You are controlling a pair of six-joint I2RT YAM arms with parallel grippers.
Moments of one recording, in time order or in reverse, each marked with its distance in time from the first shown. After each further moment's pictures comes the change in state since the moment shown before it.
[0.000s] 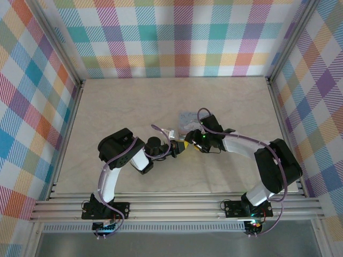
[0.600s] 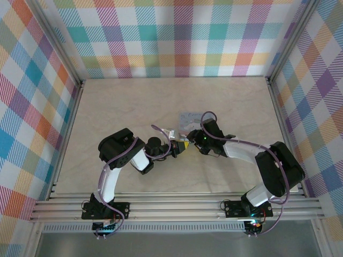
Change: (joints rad) left arm -0.008 0.002 0.000 0.005 -0.008 -0.008; right arm 0.023 -0.035 -0.097 0.161 0.141 0.231
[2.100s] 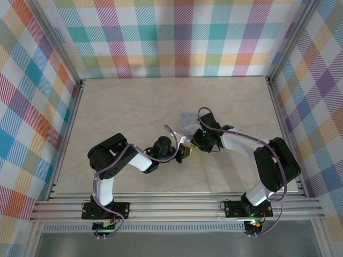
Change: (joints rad) left arm -0.124 -0.204 0.060 -0.498 -0.144 0.354; right arm -0.014 0.064 0.187 -0.354 -0.035 -0.145
